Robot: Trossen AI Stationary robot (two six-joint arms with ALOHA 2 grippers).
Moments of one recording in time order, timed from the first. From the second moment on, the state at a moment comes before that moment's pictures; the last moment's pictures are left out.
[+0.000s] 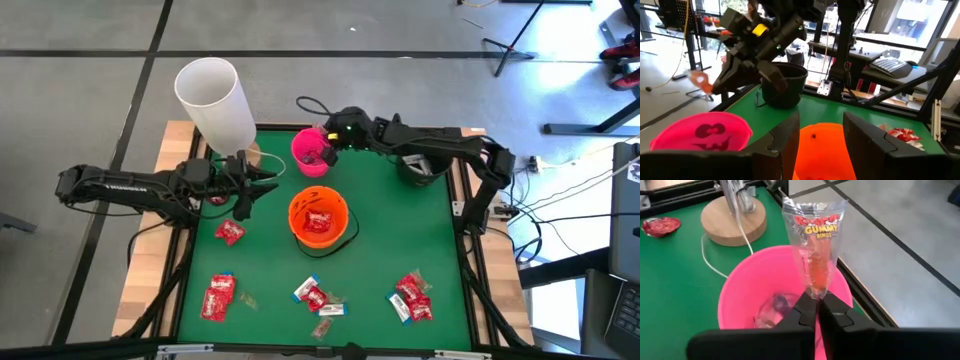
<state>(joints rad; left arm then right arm) 0.05 0.75 0.49 0.18 -0.18 -0.17 -0.37 1.77 1.42 -0.27 0.16 0.03</state>
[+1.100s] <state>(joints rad) -0.07 1.18 0.96 -0.91 -0.04 -0.33 -0.06 1.46 1.42 -0.36 0.32 -0.07</state>
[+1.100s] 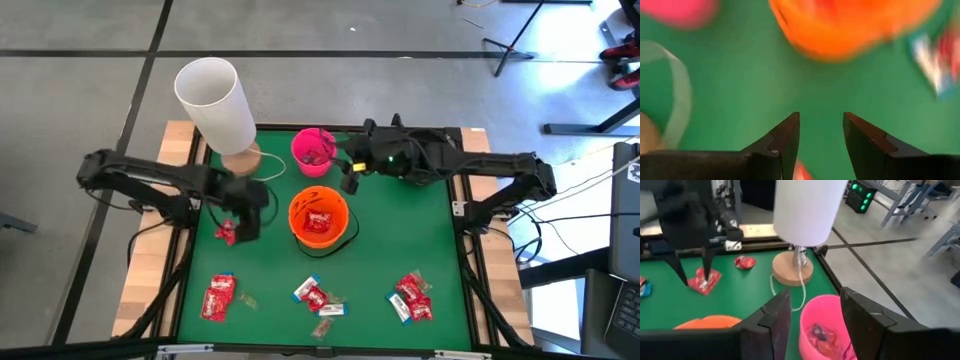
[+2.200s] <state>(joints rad) -0.29 1.33 0.70 -1.01 -0.01 -0.75 0.00 1.46 1.42 -0.42 0.37 -0.06</state>
